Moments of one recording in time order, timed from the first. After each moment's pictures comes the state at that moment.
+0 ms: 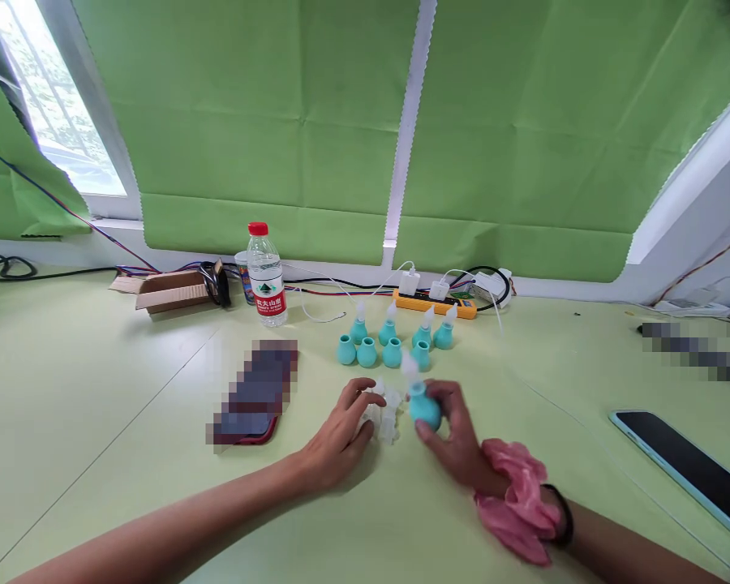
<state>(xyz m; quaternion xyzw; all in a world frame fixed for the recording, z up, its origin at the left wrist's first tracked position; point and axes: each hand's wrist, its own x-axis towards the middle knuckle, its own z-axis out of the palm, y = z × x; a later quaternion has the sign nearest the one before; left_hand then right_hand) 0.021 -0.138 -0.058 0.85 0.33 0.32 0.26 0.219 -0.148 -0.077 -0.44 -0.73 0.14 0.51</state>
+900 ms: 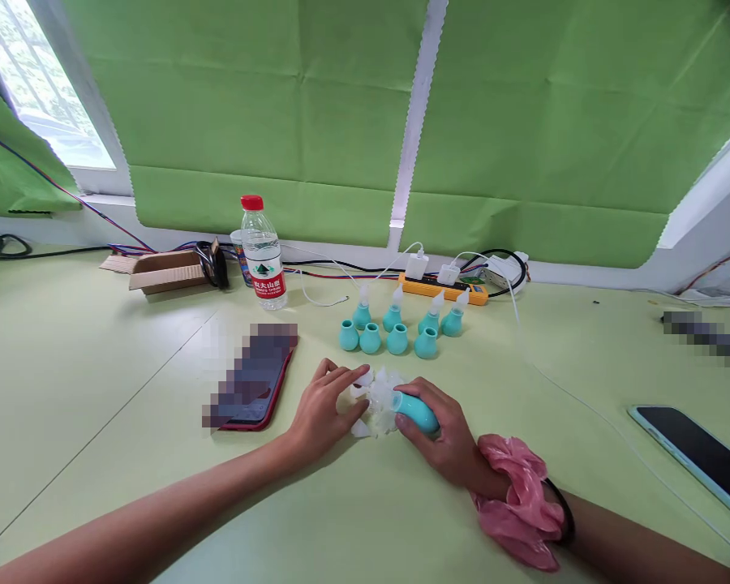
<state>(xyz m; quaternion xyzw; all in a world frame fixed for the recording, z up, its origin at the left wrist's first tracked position) 0.014 -0.114 -0.069 0.81 0.44 0.35 0.17 0.202 -0.148 -0.071 -0.44 -0.78 0.17 0.42</state>
